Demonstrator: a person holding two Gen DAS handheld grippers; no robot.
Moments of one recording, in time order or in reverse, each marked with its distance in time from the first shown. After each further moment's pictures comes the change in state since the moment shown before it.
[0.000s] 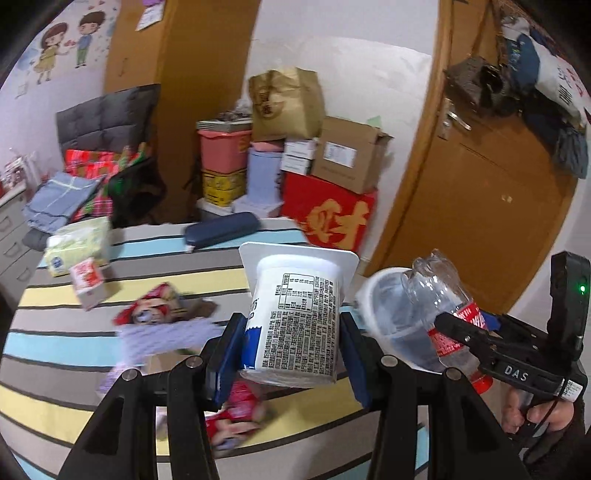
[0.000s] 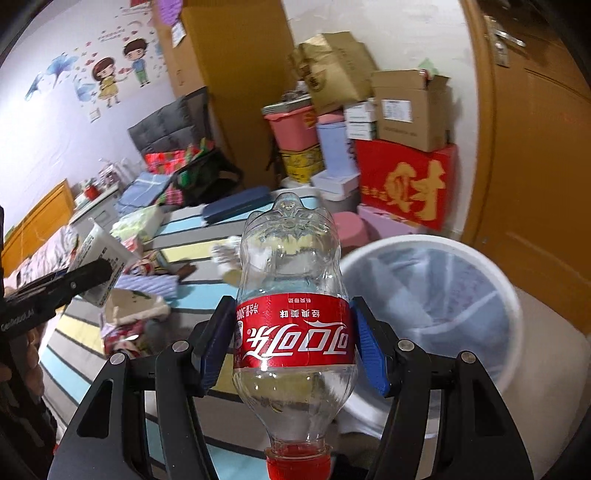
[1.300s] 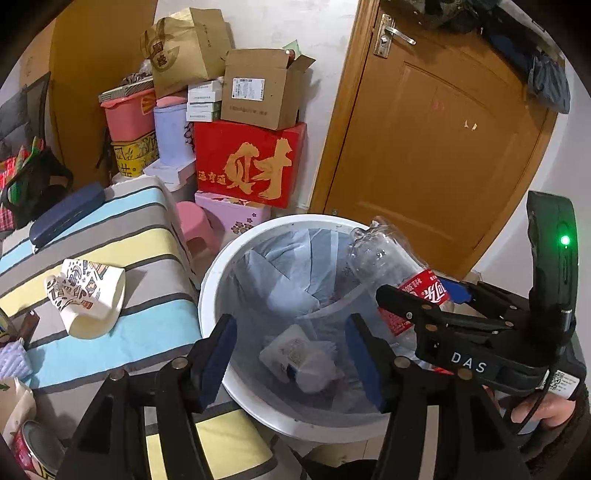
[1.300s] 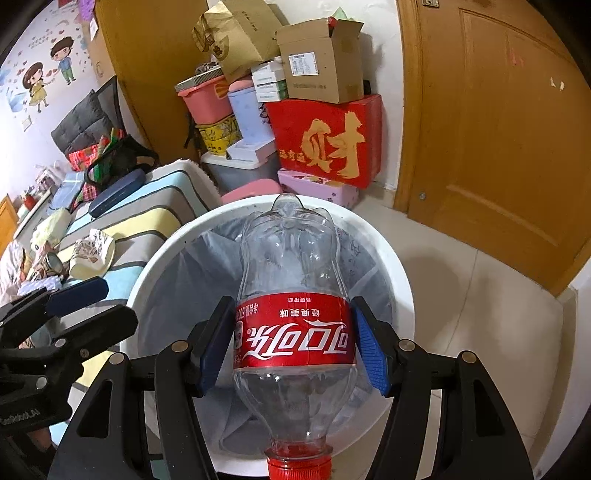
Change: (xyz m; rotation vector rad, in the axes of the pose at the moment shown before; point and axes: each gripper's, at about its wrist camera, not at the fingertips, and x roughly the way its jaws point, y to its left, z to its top) left arm 0.145 -0.153 -0.007 0.133 0.198 -0.142; right arm 0.023 -0.119 -0.009 0.108 0.126 -0.175
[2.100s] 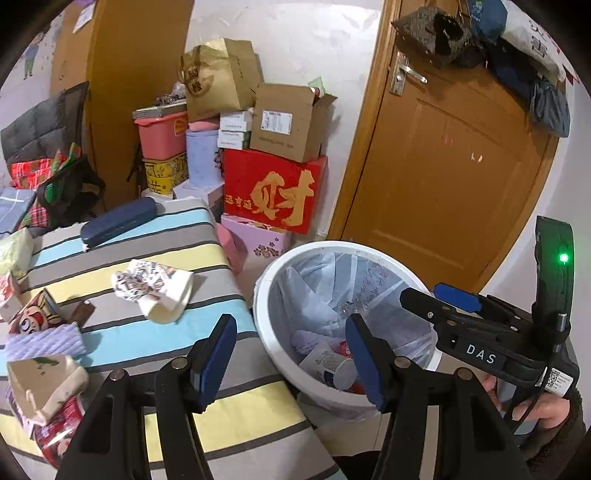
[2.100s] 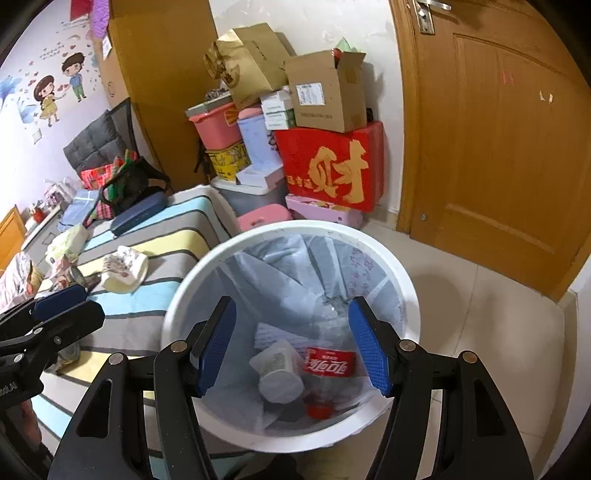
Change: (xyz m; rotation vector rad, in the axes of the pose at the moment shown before) left arm -0.076 0.026 -0.018 -0.048 -0.117 0.056; right arm -0.030 0.022 -0.002 0.004 -0.106 0.014
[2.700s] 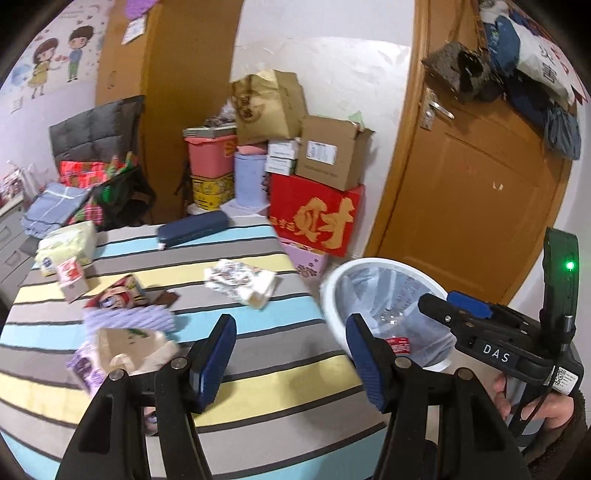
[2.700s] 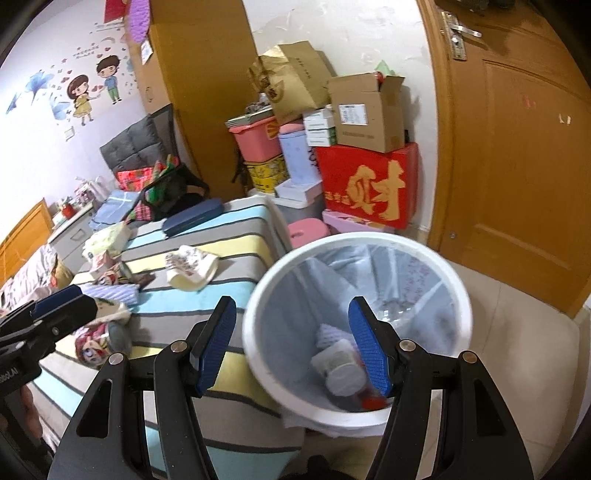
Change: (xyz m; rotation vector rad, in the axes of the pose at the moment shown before) left arm -0.085 0.052 -0.030 -0.063 -0.112 0.127; right arm -0.020 0.053 -0.011 -0.050 -0.061 0.101
